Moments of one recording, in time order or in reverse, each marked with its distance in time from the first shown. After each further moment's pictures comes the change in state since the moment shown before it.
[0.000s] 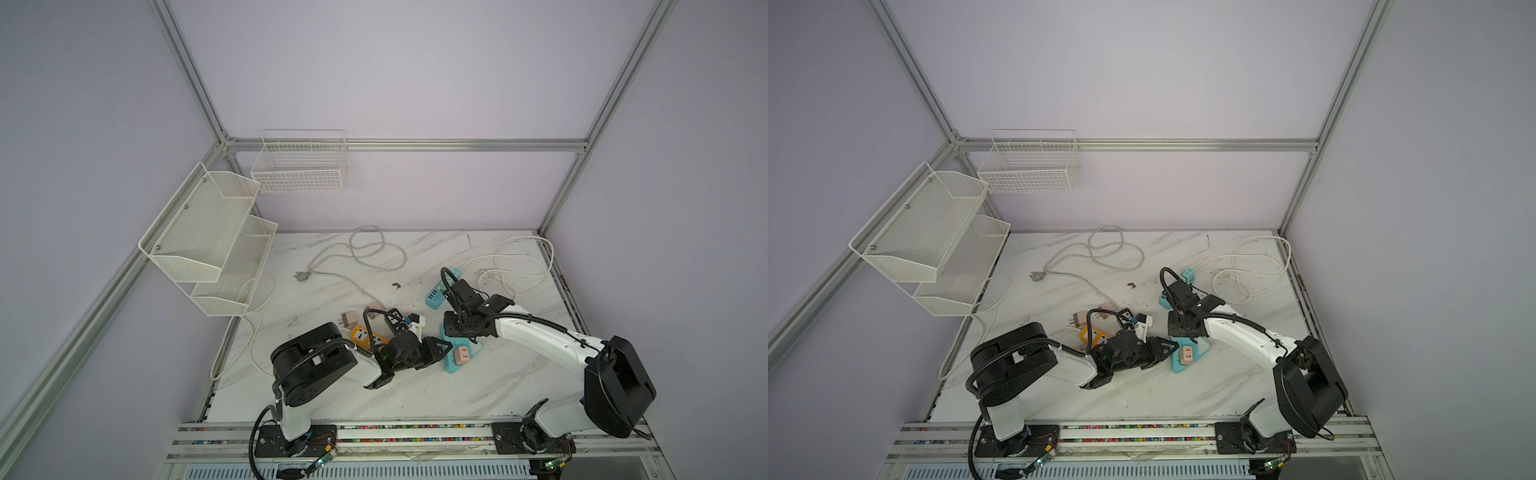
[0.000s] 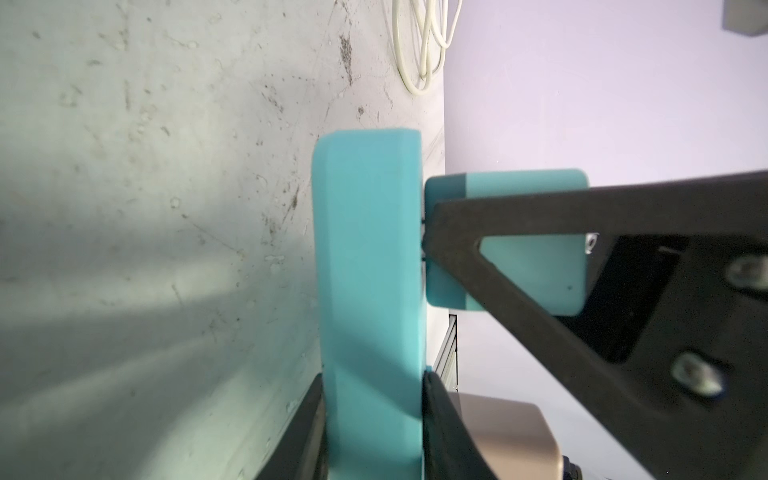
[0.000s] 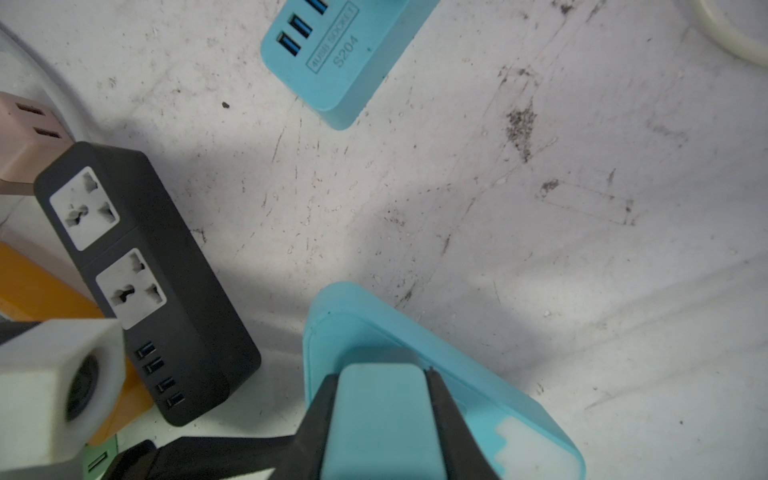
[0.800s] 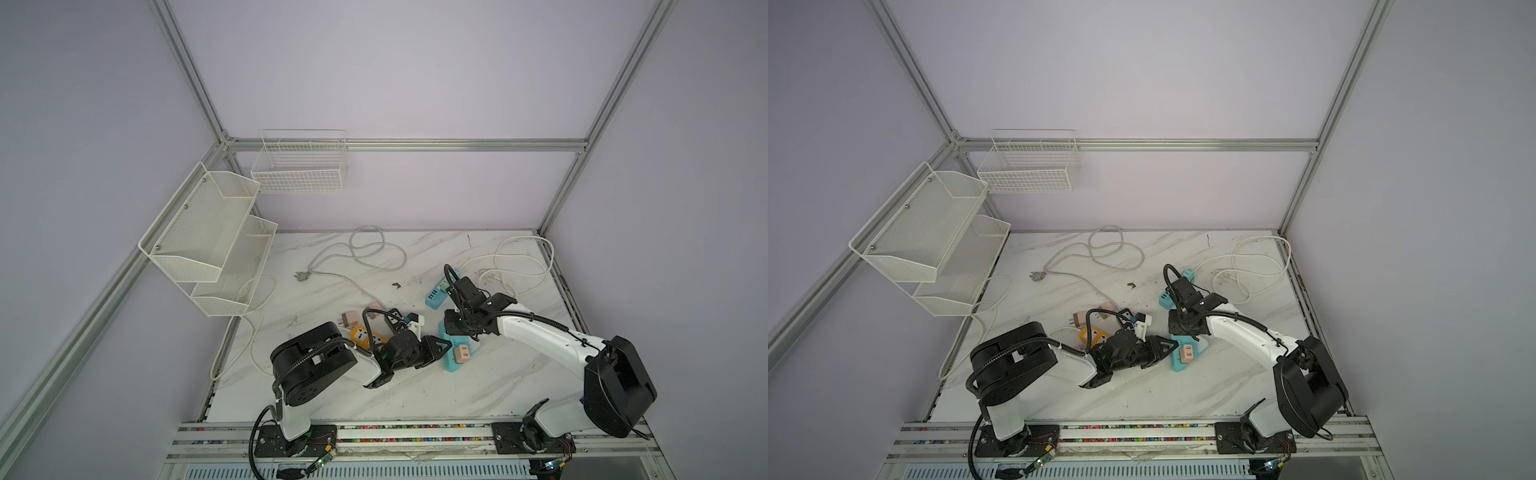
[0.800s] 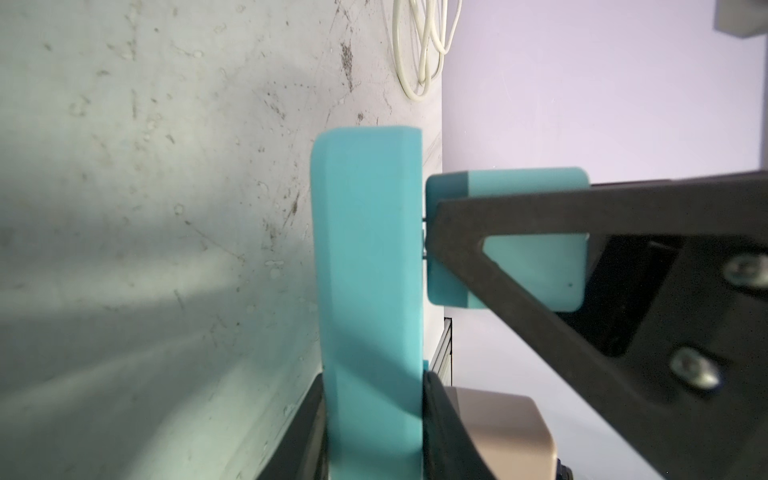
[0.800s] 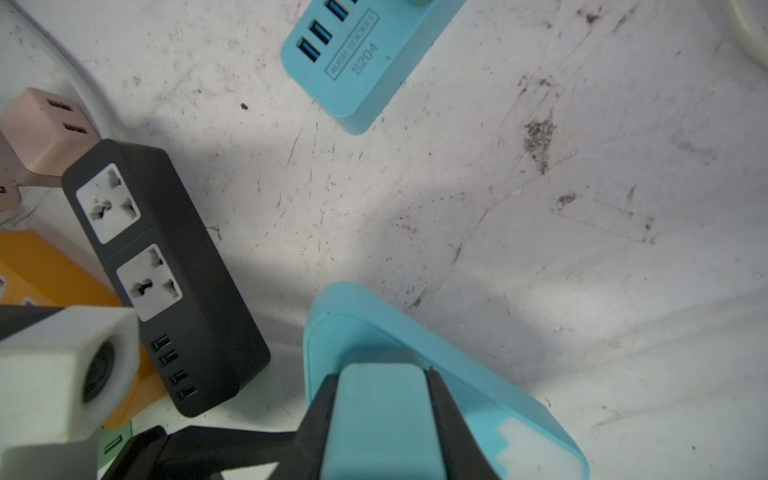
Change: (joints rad) left arm 0.009 0.000 0.000 0.007 0.007 -0.015; right arm -0.062 -0.018 -0.018 0.036 -0.083 -0.057
